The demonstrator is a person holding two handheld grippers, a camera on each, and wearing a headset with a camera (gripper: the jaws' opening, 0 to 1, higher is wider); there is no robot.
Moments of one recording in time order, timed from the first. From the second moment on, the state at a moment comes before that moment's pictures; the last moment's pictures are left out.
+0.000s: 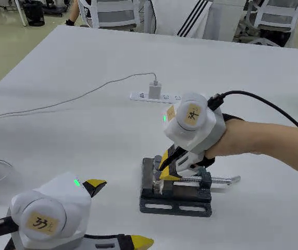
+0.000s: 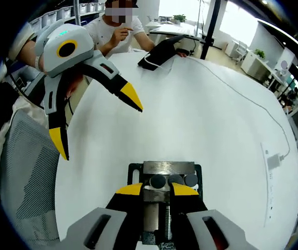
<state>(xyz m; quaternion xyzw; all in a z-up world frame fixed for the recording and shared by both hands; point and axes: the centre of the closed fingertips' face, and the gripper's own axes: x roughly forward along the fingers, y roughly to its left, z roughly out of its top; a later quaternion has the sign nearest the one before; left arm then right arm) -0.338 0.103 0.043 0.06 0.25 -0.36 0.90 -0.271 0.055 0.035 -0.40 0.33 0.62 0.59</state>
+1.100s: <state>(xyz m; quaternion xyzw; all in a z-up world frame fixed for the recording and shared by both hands) -0.347 0.124 0.038 0.05 0.26 -0.33 0.91 -0.346 -0.085 0.017 -0.16 0.34 0.46 0.80</state>
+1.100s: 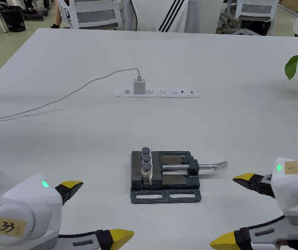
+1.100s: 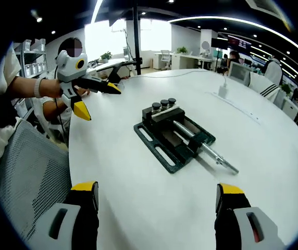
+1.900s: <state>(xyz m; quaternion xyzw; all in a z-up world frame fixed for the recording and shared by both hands) -0.352 0.137 0.044 0.06 0.27 -0.31 0.91 -0.364 -0.106 0.022 -0.12 0.32 0.42 0.84</state>
